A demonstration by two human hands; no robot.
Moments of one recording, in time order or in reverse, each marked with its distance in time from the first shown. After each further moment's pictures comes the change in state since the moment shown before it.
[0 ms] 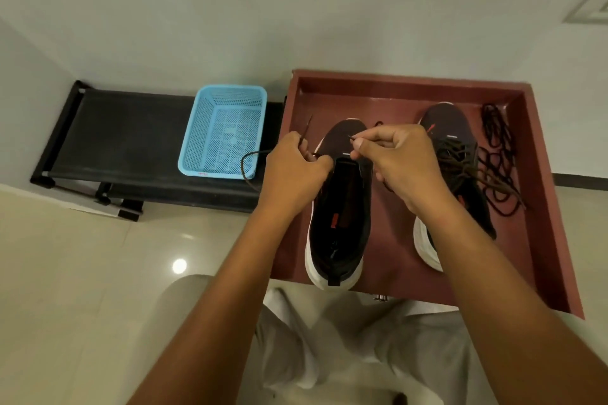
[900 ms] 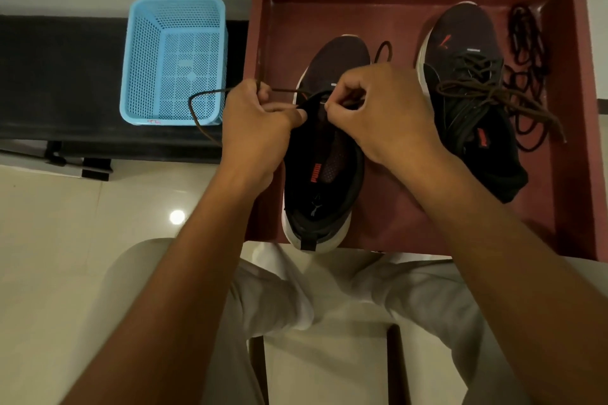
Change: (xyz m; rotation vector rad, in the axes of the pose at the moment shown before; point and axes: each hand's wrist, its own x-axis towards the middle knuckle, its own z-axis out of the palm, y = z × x) left_hand 0.007 -0.041 0.017 -0.236 -0.004 -0.159; right_hand -0.001 0.026 0.021 -0.552 -0.082 -0.191
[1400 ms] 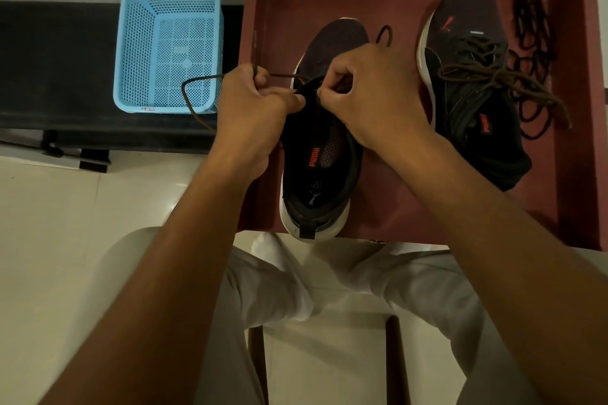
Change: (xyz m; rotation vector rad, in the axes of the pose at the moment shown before) left_hand -0.002 0.003 0.000 -0.097 -0.050 -0.031; right_hand 0.006 0.003 0.012 -0.056 0.020 -0.051
